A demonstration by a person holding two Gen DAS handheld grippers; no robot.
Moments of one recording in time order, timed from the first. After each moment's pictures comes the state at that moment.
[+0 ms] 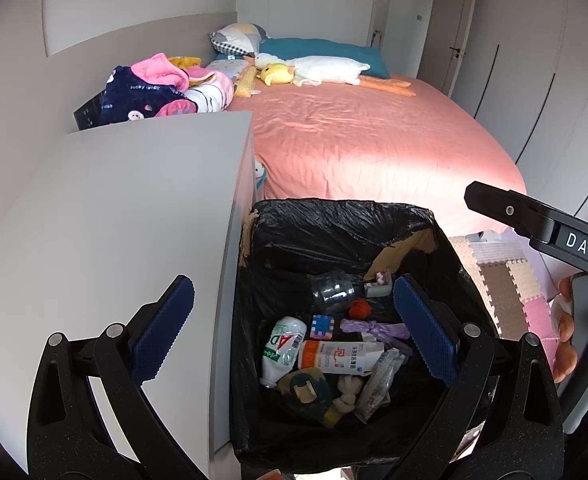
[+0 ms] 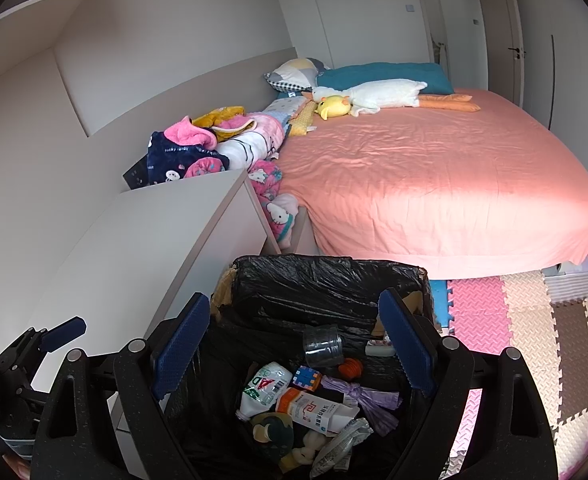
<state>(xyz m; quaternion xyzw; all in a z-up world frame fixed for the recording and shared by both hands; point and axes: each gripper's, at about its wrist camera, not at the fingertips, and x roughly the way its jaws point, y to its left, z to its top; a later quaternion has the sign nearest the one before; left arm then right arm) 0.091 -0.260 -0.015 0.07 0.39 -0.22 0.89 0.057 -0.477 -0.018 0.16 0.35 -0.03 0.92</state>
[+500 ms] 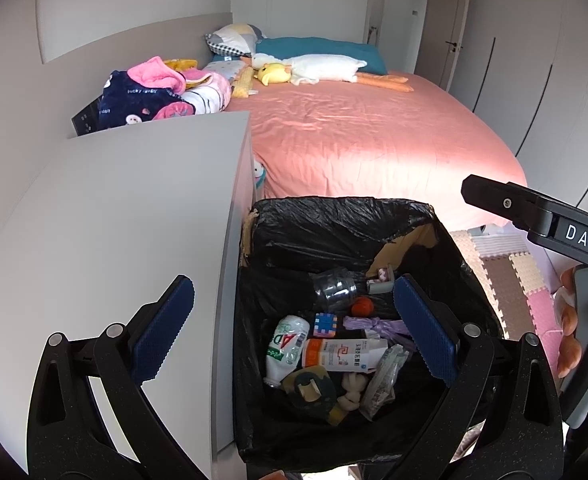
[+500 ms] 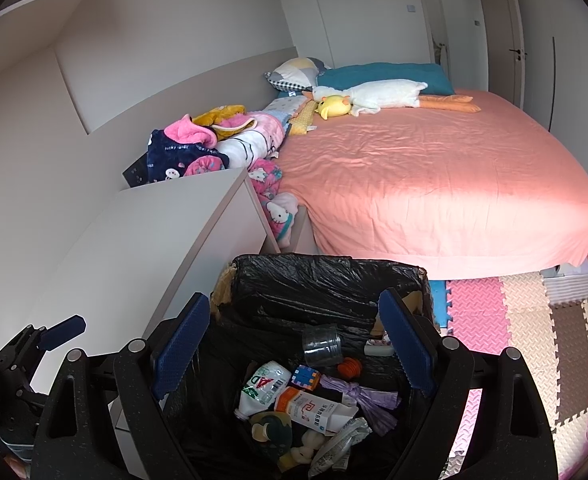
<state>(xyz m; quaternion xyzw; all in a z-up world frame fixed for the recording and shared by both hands) 0.089 -0.263 -0.017 0.08 0.39 -0.22 0.89 0.057 -0.477 -0.017 0.16 0.35 -0.03 0.92</state>
